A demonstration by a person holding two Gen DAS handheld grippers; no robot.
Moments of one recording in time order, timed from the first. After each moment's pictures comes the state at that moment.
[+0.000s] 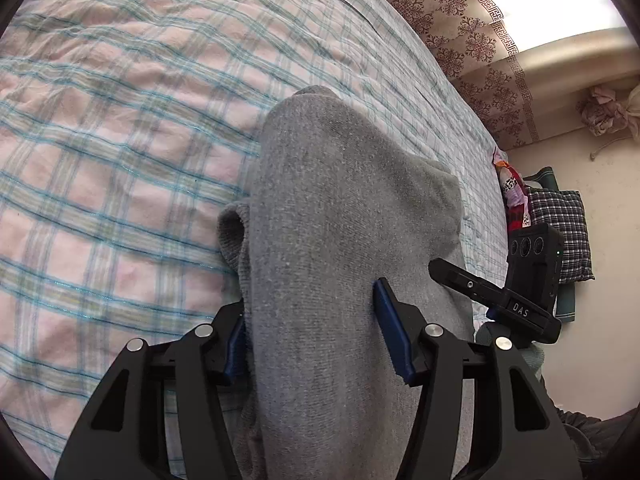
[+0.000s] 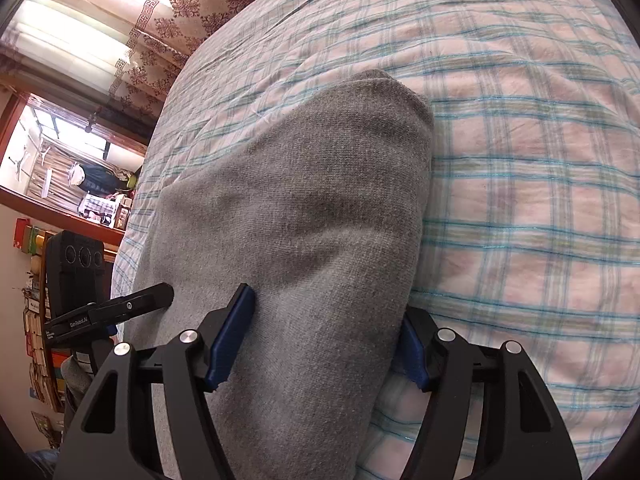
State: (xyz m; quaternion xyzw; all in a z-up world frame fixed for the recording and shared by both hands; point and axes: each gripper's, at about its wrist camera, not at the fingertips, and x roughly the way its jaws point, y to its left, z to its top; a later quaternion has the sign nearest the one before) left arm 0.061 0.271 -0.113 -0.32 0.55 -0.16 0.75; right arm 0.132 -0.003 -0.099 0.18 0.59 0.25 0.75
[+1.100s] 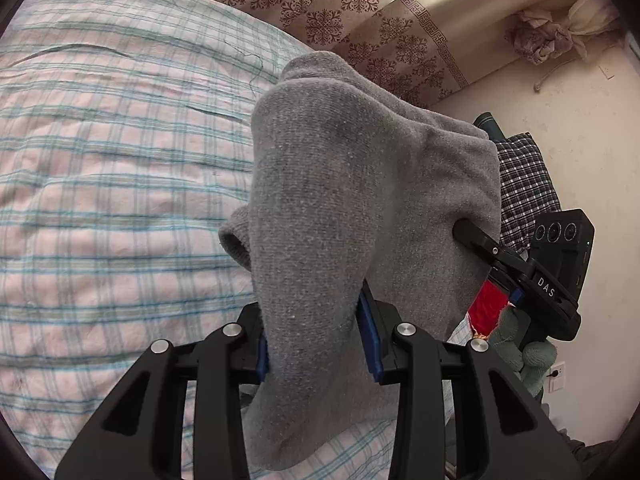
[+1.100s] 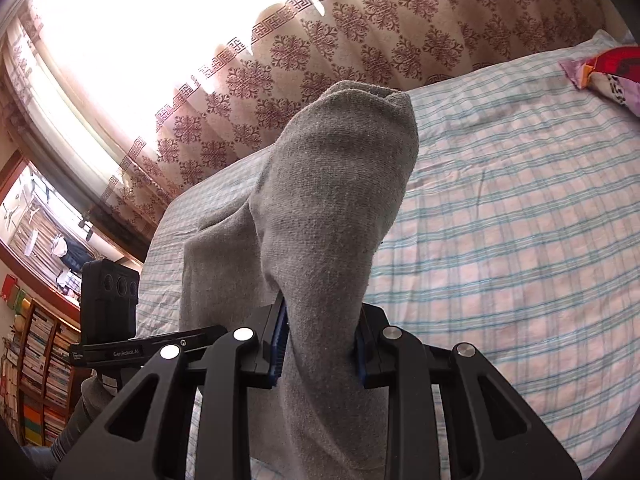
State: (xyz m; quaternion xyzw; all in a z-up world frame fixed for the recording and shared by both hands) left arm 0.229 0.035 -0.023 -0.24 0.52 -0.31 0.76; right arm 0.197 -0.221 0.042 0.20 0.42 0.16 0.87
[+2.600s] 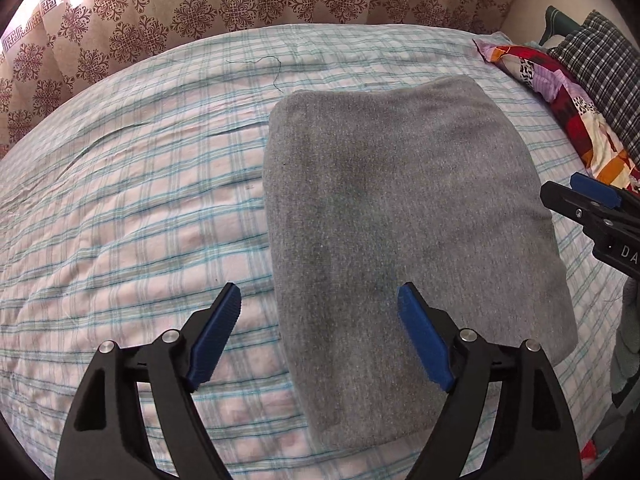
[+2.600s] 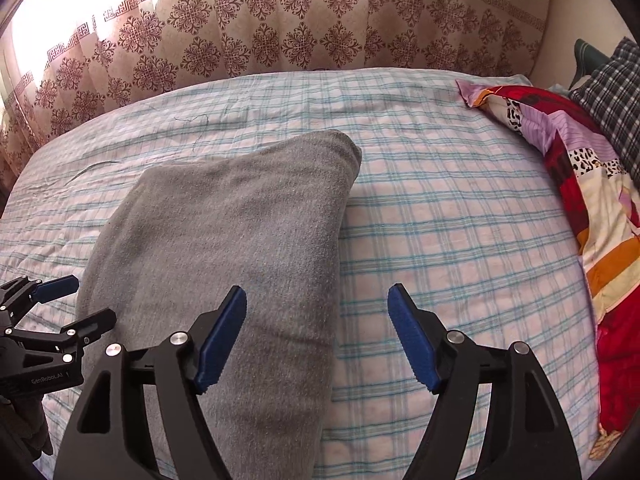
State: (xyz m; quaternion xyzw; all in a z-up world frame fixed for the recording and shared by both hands) left arm 0.220 -0.058 -0.033 0.05 0.51 -0.14 0.84; right arm 0.183 -0.238 0.003 0.01 0.46 -0.06 0.89
